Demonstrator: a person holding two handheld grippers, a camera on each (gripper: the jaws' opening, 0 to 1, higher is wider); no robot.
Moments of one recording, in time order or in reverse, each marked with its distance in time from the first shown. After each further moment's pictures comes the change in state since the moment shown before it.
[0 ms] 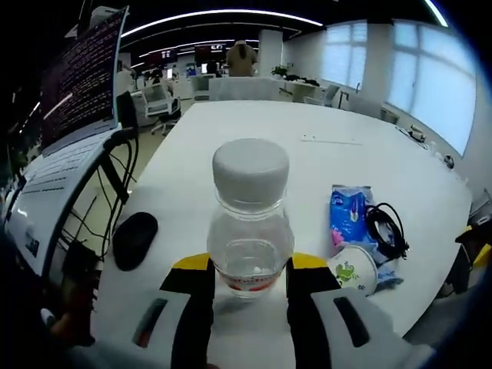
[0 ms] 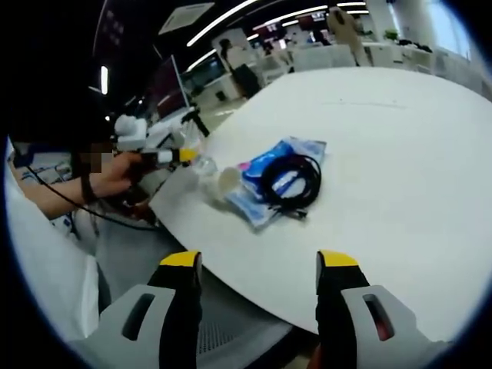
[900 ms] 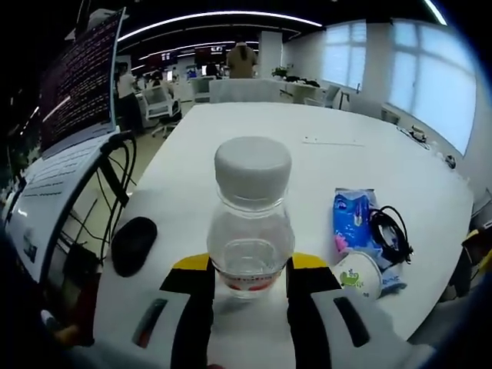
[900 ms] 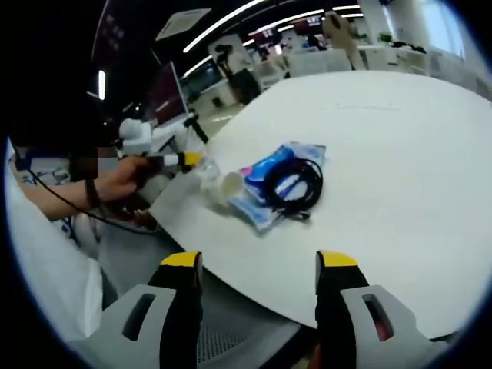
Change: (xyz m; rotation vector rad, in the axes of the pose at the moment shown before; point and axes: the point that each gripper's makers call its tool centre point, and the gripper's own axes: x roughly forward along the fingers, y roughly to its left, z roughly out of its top) left arm 0.011 0.003 0.008 -0.013 -0.018 0.016; right arm -0.004 0.008 0.001 0.023 -0.035 -0.021
